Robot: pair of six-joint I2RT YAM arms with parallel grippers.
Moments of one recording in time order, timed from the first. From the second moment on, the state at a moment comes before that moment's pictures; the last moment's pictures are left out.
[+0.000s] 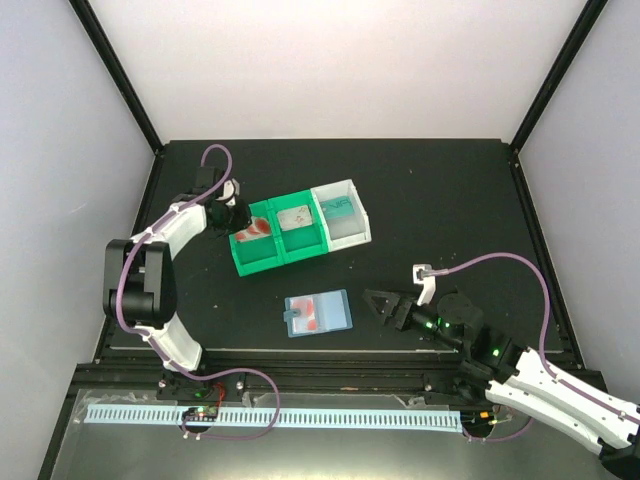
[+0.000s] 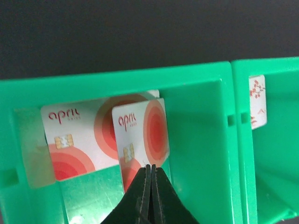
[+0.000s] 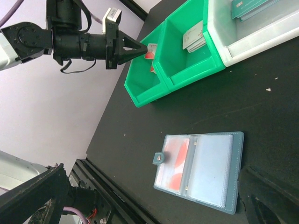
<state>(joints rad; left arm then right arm) -0.06 1.69 1.12 -0.48 0.31 -0.41 0.97 0.40 0.29 -0.16 0.05 0.91</state>
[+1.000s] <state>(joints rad) -0.12 1.69 1.23 -0.57 0.14 -0.40 0.97 0.40 0.29 -0.16 0.07 0.91</state>
